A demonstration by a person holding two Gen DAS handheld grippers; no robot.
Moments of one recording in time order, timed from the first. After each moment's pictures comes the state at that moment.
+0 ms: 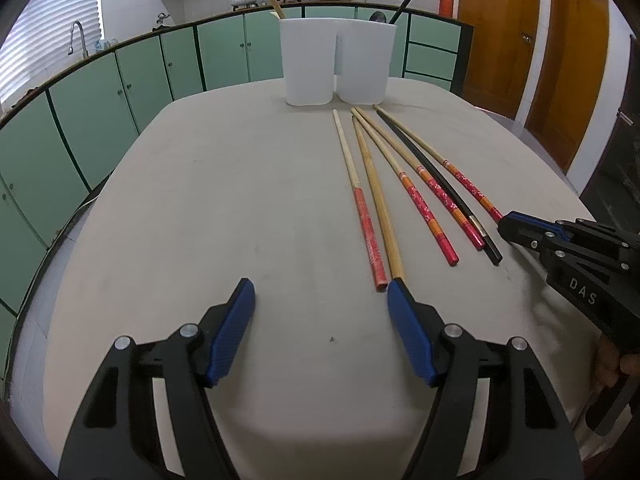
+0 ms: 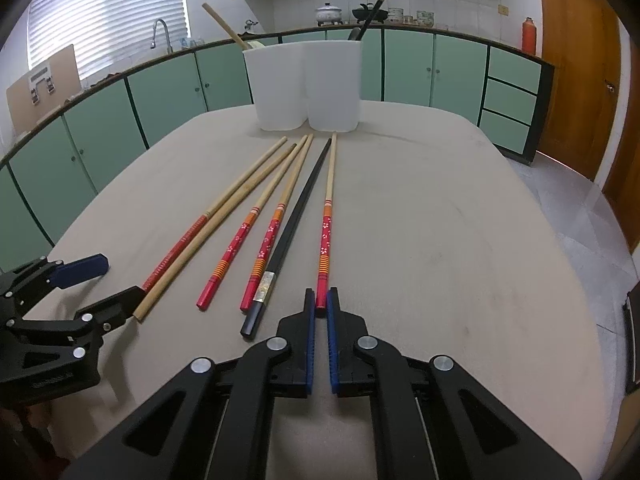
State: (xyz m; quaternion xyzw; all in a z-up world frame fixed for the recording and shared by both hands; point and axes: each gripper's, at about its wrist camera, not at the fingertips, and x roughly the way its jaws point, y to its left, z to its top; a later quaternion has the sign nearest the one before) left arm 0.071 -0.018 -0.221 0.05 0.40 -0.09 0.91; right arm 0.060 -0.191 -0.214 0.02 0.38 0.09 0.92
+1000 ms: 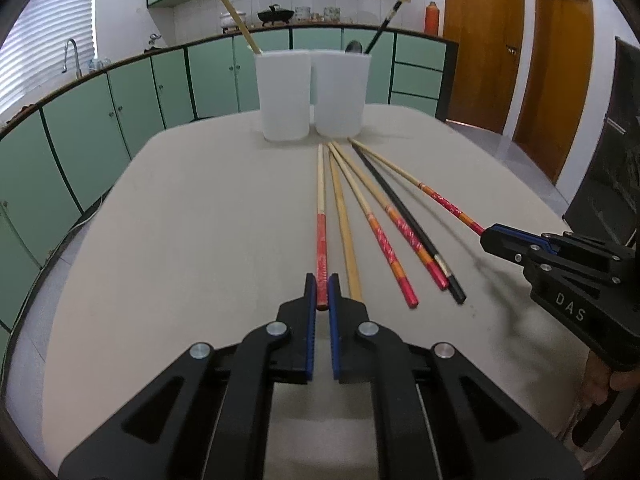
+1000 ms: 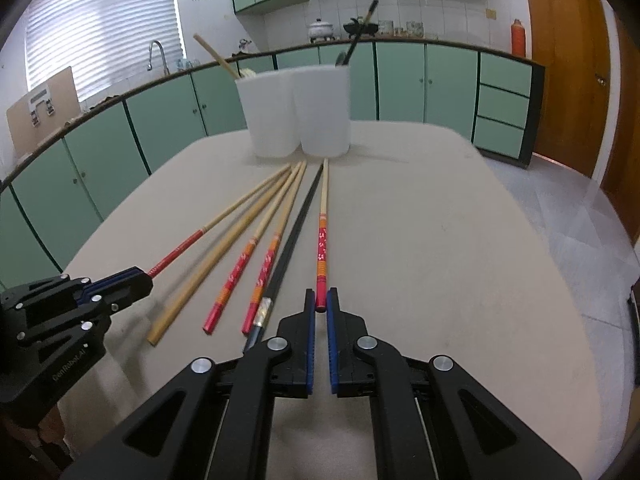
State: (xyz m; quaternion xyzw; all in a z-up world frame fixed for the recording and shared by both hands) left arm 0.070 -0.037 -0.200 0.05 0.35 -0.11 0.93; right arm 0.058 -0.204 -0.195 0.04 0.34 0.08 0.93
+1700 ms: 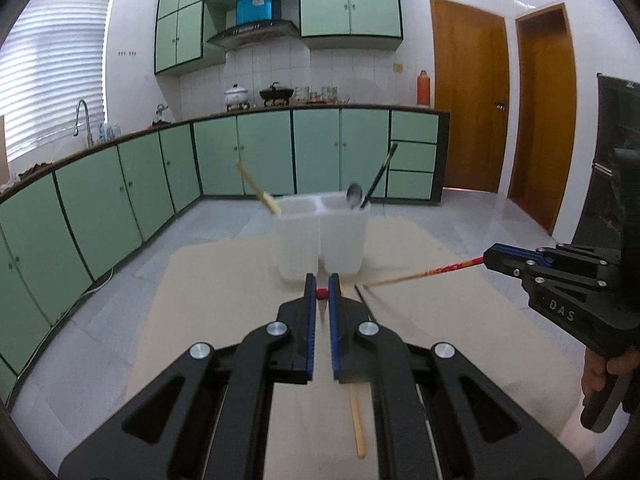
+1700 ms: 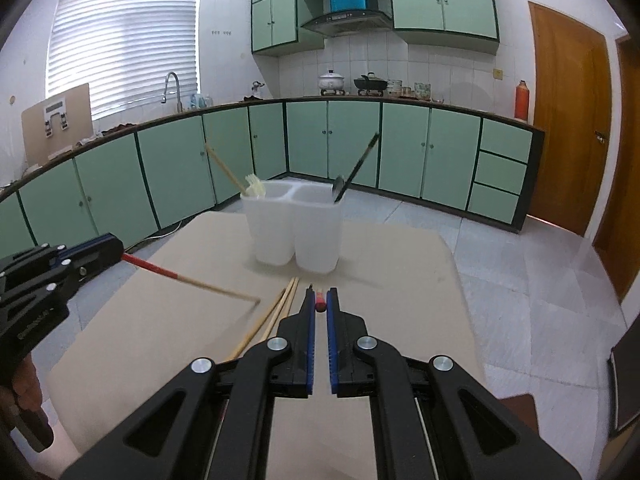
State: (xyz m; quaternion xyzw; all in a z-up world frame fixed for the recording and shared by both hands) left arm 0.080 -0.035 -0.075 0.05 0.22 -0.12 0.97; right arm 0.081 -0.223 -0.075 0.00 0.27 0.09 0.96
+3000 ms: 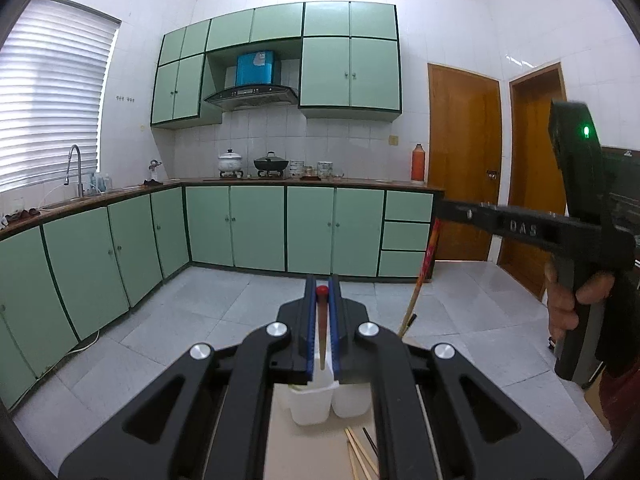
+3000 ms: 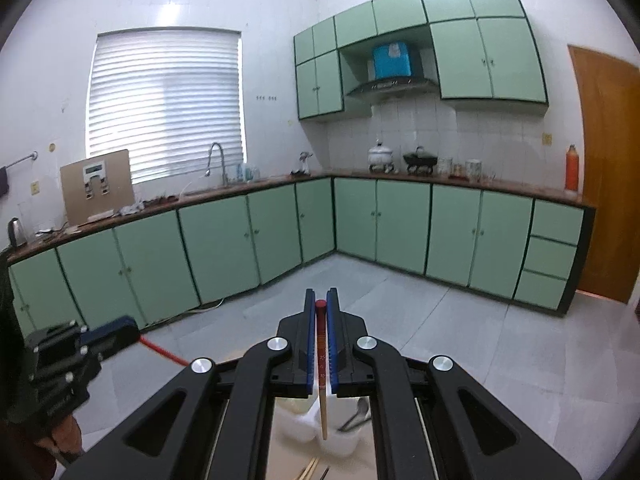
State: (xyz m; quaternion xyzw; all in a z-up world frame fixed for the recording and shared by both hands) left arm 0.173 -0.028 0.065 0.01 0.12 -0.15 0.98; right arm 0.227 -0.233 0.119 0.02 0.15 0.19 0.97
